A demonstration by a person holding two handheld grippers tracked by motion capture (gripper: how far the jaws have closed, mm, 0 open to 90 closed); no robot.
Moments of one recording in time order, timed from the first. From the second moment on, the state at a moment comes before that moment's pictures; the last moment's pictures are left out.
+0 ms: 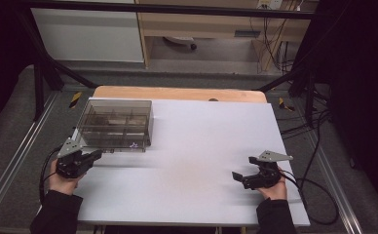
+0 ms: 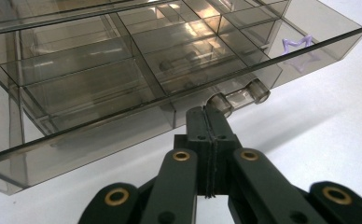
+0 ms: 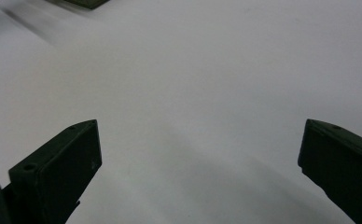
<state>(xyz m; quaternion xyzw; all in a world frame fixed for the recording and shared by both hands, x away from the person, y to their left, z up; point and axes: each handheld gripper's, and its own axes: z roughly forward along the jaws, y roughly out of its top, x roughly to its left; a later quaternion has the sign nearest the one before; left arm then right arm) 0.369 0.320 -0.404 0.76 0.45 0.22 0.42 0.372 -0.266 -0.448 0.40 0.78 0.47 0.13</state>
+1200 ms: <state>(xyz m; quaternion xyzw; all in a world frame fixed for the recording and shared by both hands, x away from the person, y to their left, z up) 0.376 0.316 -0.406 0.75 0.45 0.24 0.42 0.373 -0.266 -0.448 0.40 0.78 0.46 0.13</state>
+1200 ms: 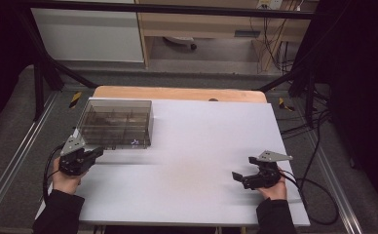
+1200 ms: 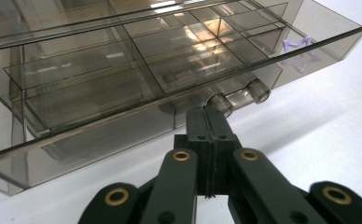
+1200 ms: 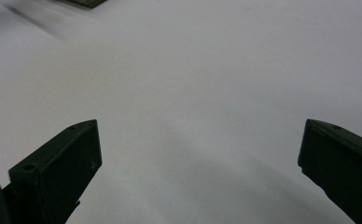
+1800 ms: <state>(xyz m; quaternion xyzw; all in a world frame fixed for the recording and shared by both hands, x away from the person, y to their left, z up) 0.381 0.313 -0.407 0.75 0.45 0.25 0.42 0.373 -0.266 -0.448 0.40 0.78 0.46 0.13</state>
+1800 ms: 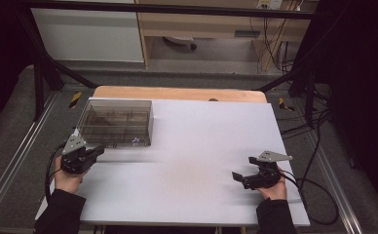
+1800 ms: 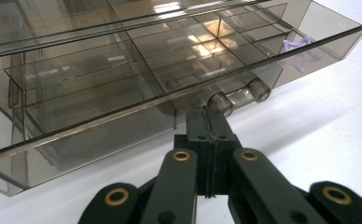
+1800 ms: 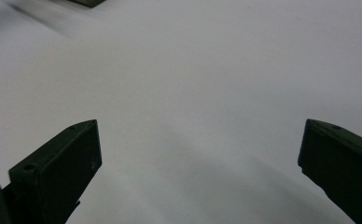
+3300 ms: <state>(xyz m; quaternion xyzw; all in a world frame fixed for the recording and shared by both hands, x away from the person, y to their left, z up) 0.394 0.311 -0.405 0.73 0.46 0.26 0.42 0.372 -0.267 -0.448 0.40 0.78 0.46 0.13</state>
